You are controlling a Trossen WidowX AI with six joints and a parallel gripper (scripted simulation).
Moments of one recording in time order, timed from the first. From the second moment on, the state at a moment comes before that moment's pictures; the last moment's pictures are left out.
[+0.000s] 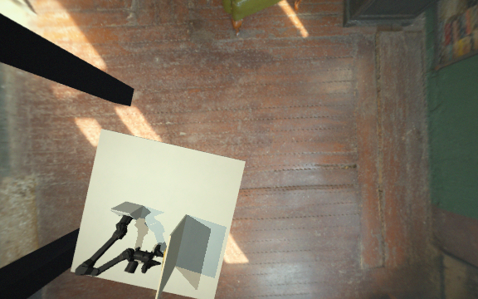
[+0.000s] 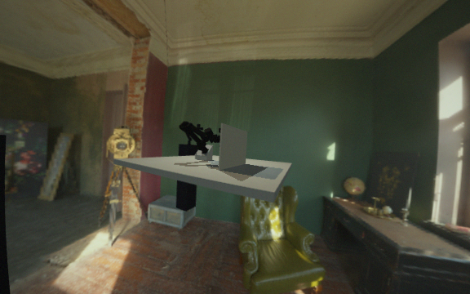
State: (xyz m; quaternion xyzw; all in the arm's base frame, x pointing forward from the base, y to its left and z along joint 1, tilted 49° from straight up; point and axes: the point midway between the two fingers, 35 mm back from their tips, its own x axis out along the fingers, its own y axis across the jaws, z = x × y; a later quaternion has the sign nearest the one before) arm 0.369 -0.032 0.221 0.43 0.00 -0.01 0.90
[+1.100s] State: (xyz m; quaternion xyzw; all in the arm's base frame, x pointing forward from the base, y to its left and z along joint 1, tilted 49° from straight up) arm 0.380 -0.032 0.220 0.43 0.00 -0.01 0.90
